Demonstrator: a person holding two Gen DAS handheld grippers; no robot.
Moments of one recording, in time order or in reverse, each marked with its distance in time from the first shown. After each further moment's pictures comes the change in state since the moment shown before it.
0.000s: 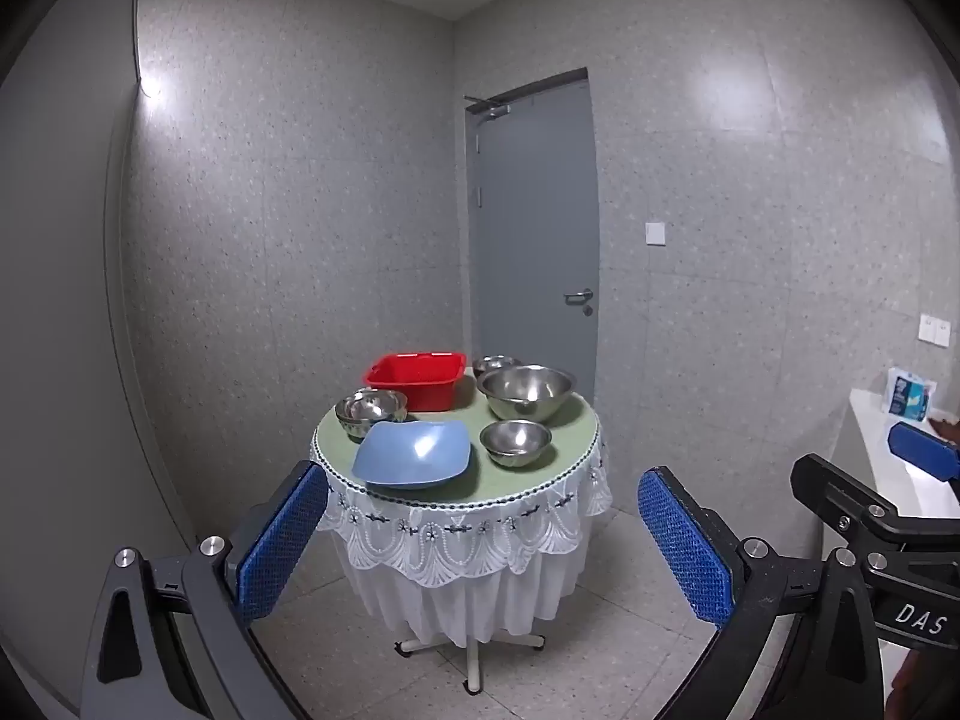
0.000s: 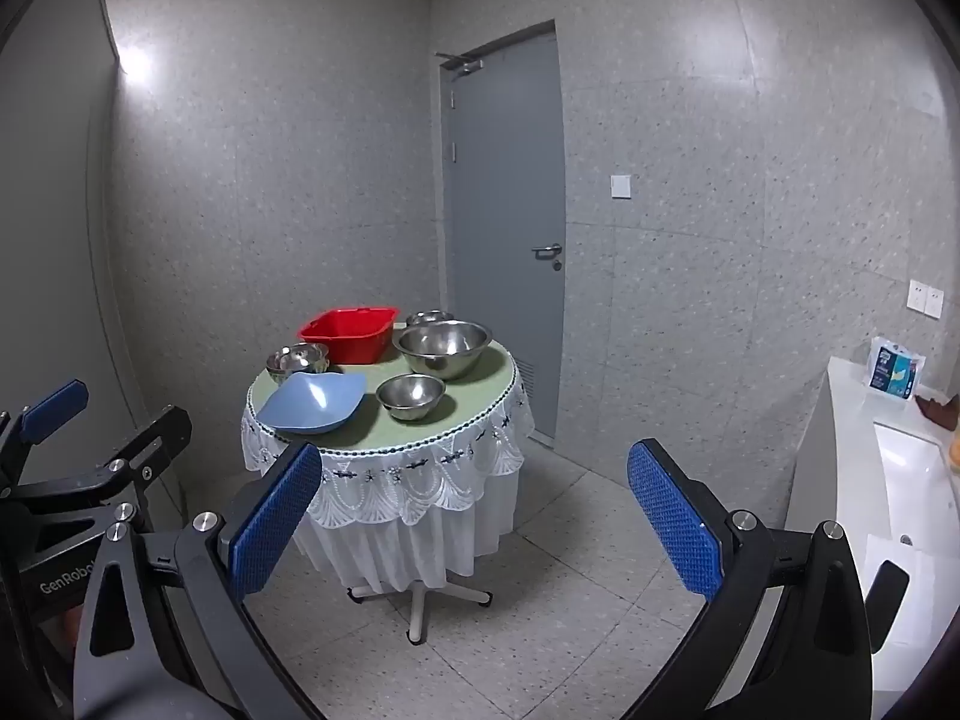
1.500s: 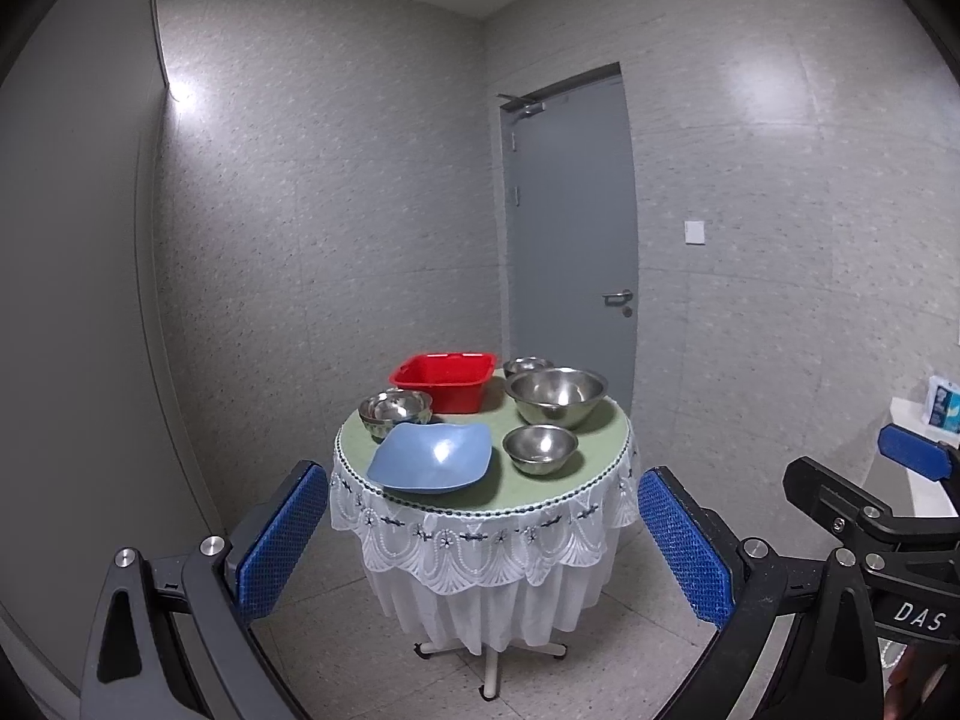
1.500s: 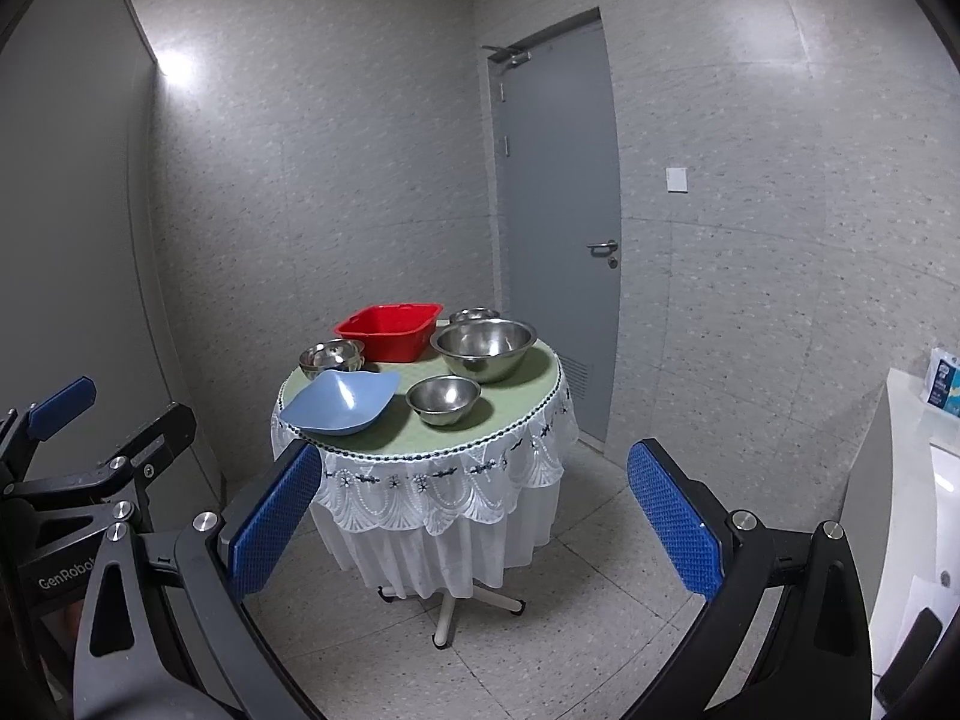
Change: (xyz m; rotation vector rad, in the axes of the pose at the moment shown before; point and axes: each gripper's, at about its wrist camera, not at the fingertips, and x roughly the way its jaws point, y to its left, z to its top) left arm 0.040 -0.036 0.006 -0.005 -0.018 0.099; right arm 0.053 -0.022 -0.003 -0.018 -0.001 0.149
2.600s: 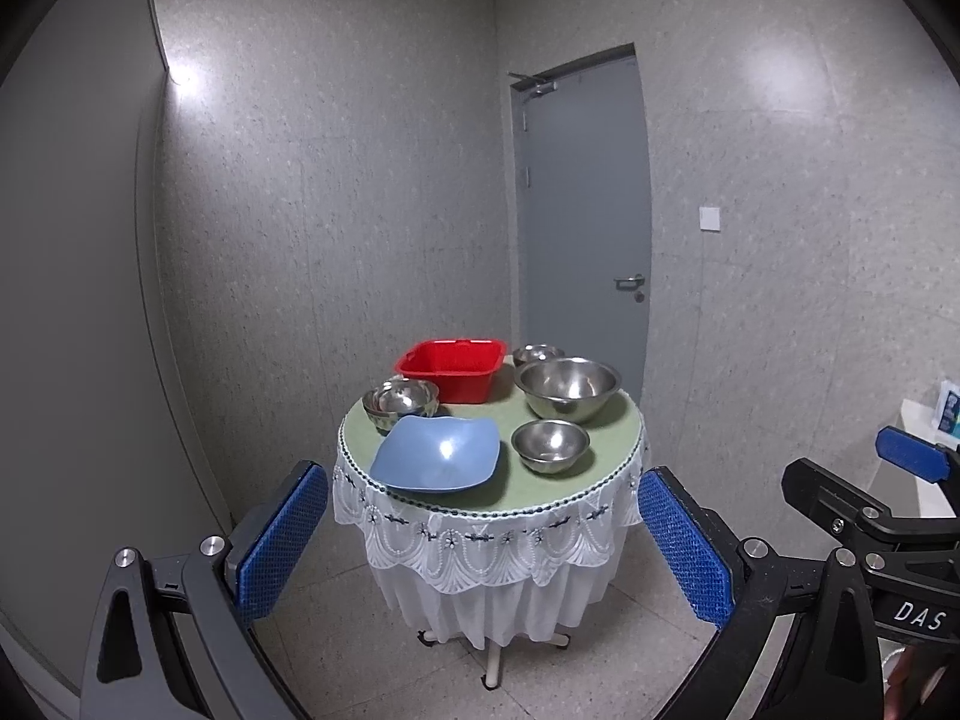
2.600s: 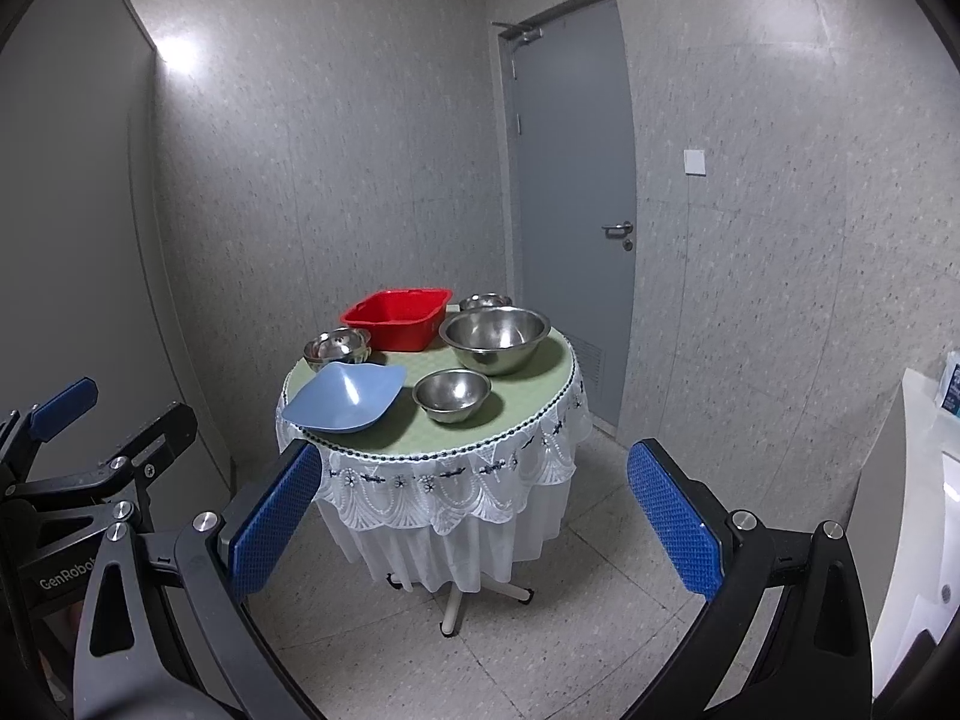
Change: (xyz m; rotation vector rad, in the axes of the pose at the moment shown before) left arm 0.024 0.001 0.021 -0.011 0.048 0.021; right arm 0.026 -0.003 0.027 -0.003 0.066 0.030
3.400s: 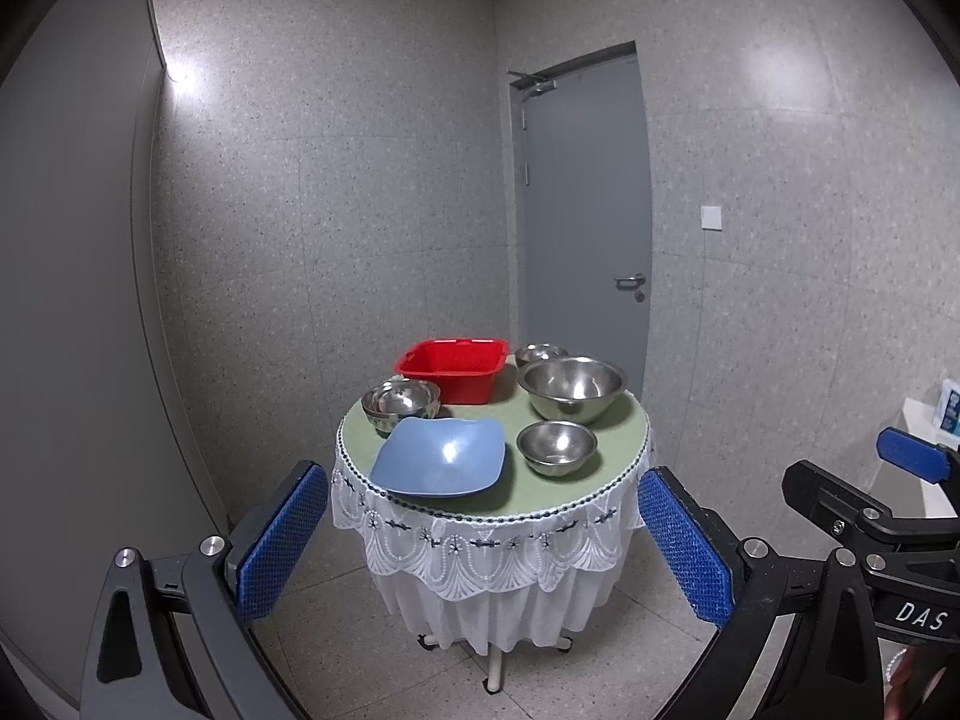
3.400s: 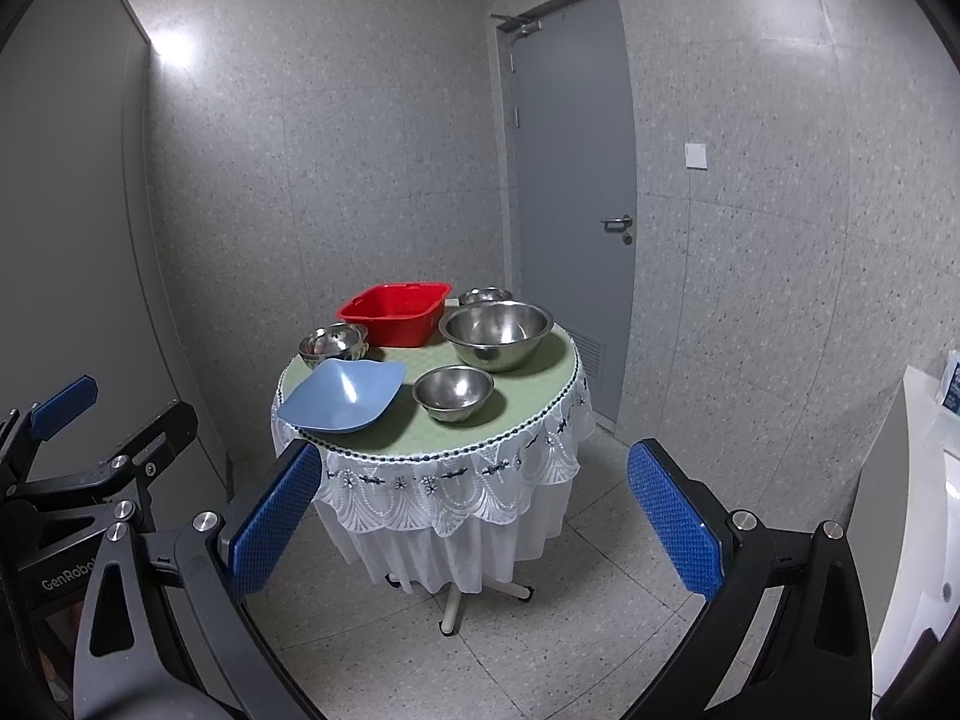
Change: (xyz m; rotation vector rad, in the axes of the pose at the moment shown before) left arm 0.014 0.008 0.002 -0.001 -0.004 -0.004; right arm 0.016 0.005 0.002 -0.001 0.013 -0.008
